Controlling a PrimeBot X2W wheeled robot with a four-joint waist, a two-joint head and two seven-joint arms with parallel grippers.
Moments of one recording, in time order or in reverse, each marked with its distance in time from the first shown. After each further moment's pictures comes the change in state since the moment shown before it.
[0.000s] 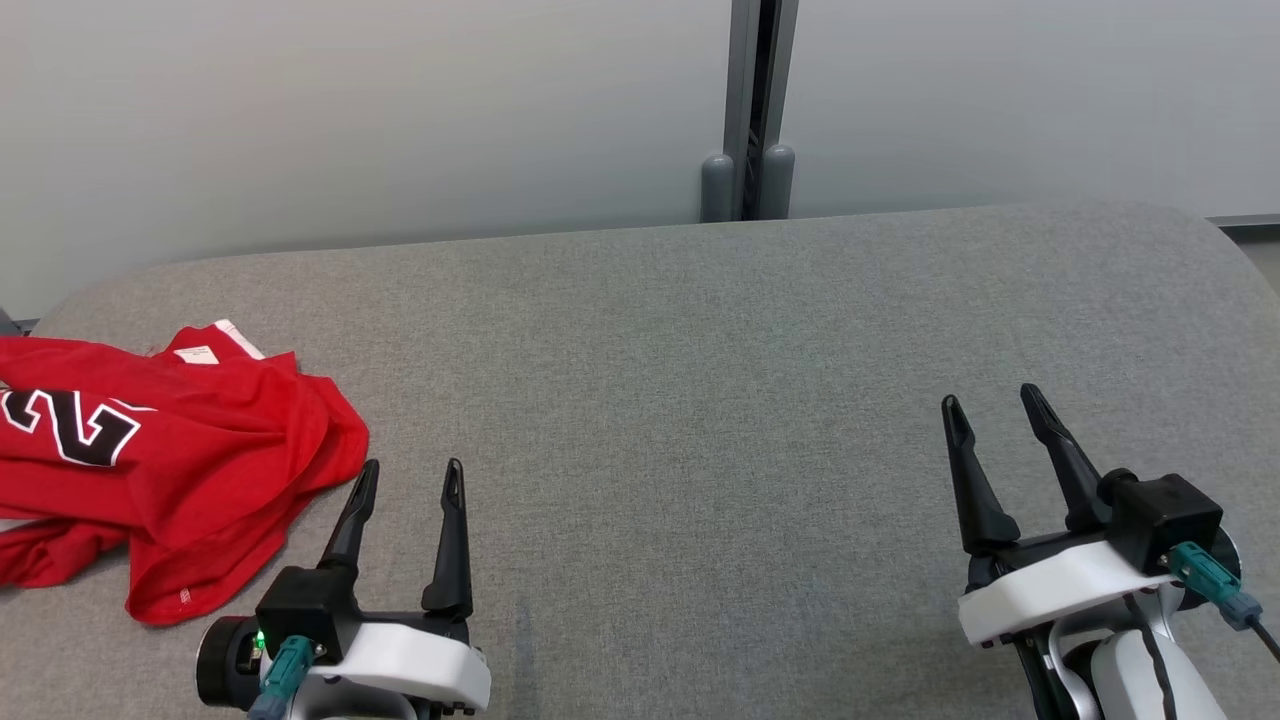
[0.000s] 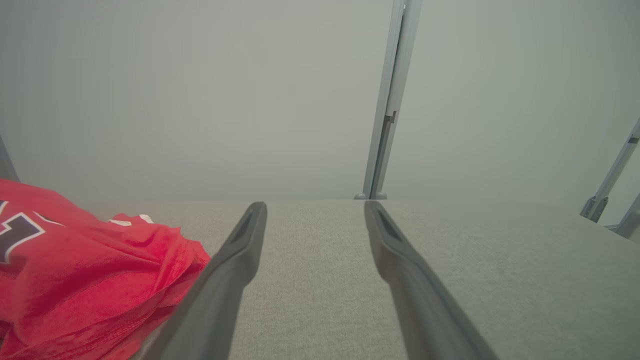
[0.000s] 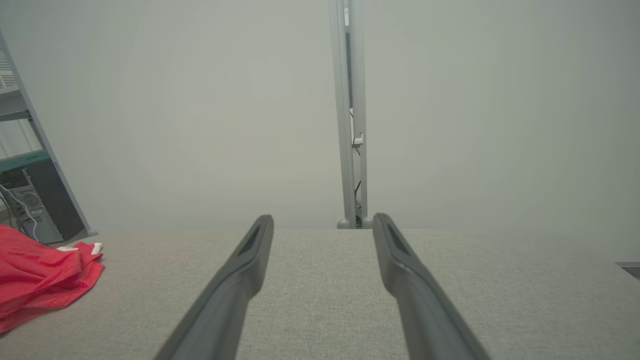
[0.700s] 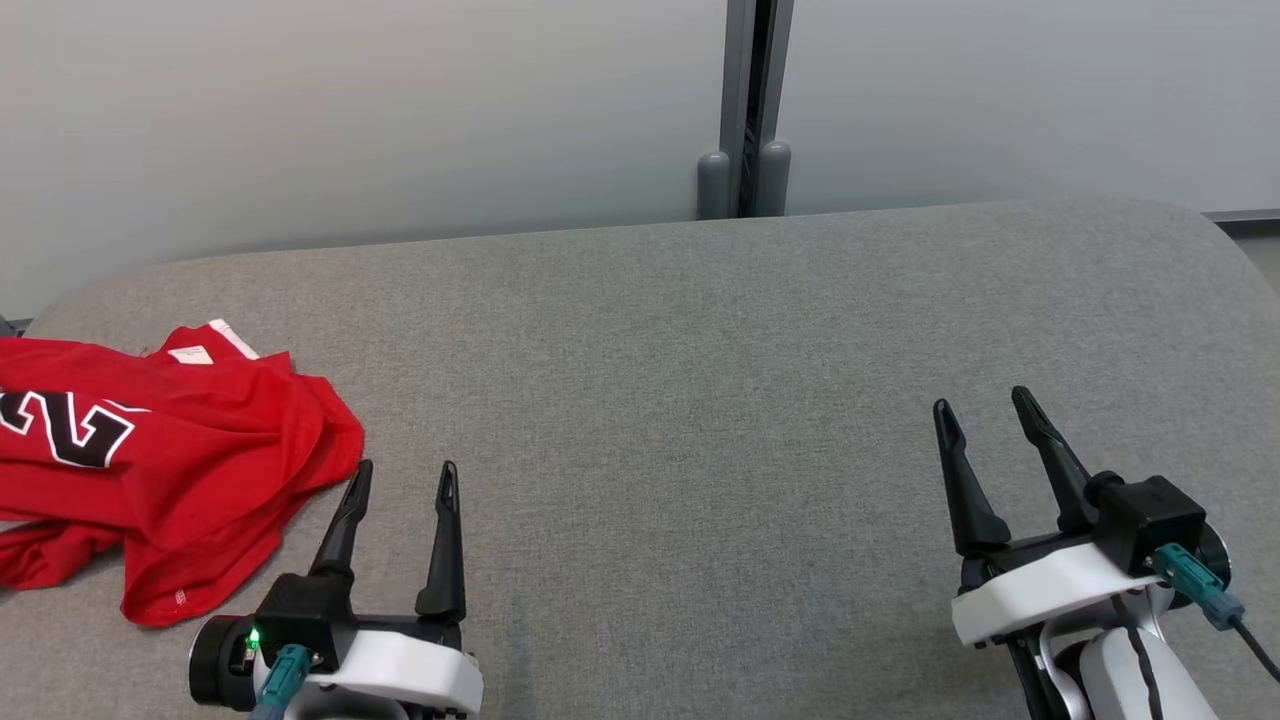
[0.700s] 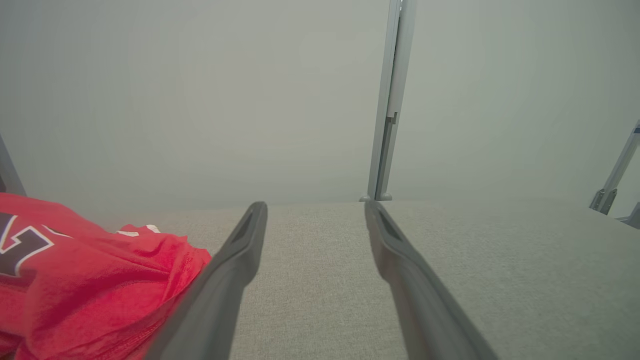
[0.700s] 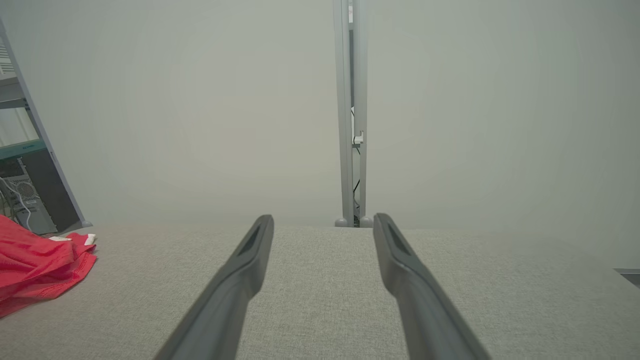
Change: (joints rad) left arm 0.000 -0.007 0.033 0.023 0.058 -0.035 -0.036; right arm -0.021 -0.002 0.013 0.053 -0.031 0.000 -0.042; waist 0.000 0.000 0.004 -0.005
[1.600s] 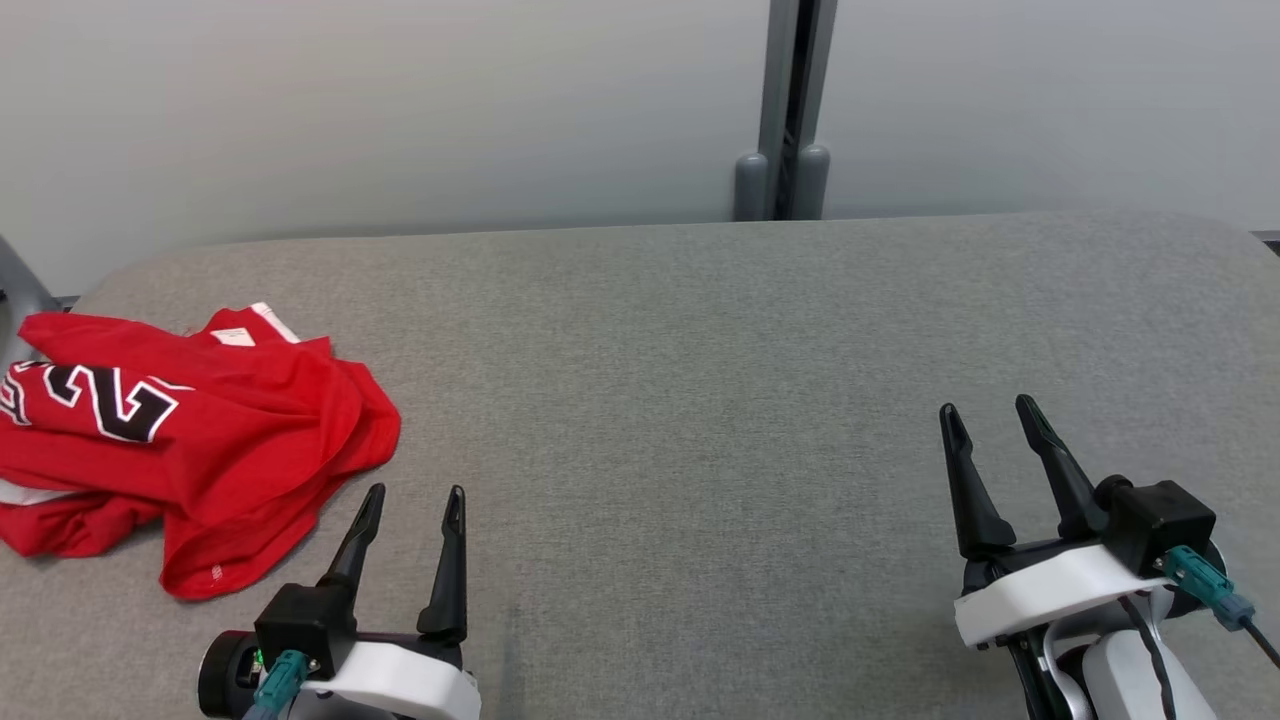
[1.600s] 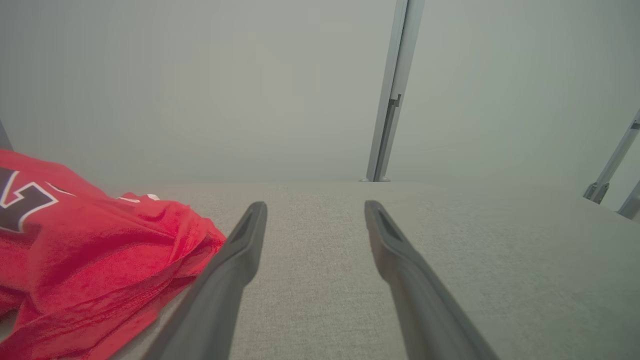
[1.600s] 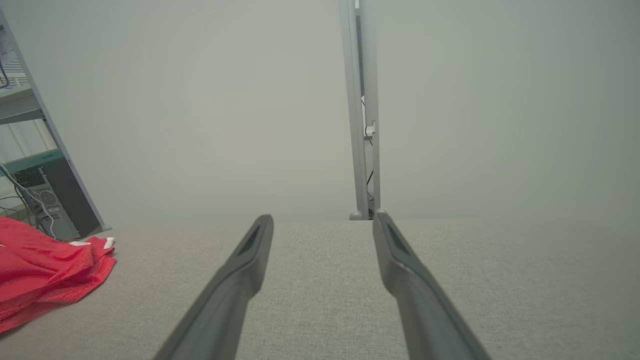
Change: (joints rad) left arm -0.002 0.000 0.001 0.072 -0.038 -0.059 -0.010; right arm -0.004 -0.002 0.003 0.040 0.061 0.000 -0.011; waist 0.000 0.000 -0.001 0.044
